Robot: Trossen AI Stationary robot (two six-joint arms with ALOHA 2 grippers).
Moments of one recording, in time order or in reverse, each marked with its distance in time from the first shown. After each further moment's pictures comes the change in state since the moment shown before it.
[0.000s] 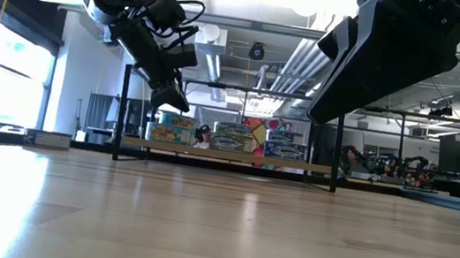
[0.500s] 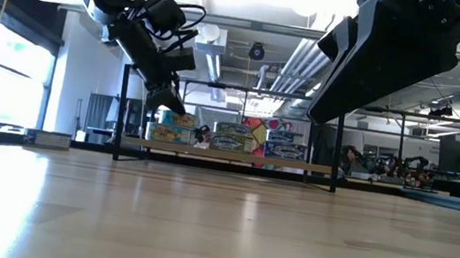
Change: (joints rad) left arm -0.001 0.000 0.000 -0.054 0.002 -0.002; right arm 0.000 0.000 0.000 0.000 0.000 0.000
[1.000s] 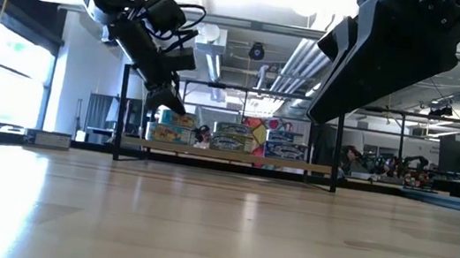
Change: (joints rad) left arm 0.000 0.000 0.000 0.001 0.000 -0.003; right arm 0.000 0.000 0.000 0.000 0.000 0.000
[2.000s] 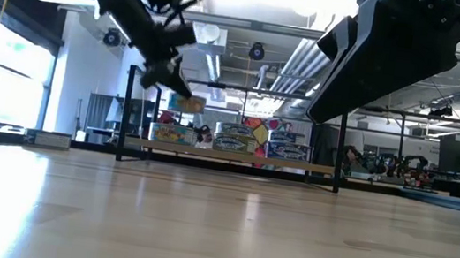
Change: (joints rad) left arm -0.144 -0.134 0.000 -0.112 0.004 0.008; right arm 0.000 0.000 0.000 0.003 0.000 -0.003
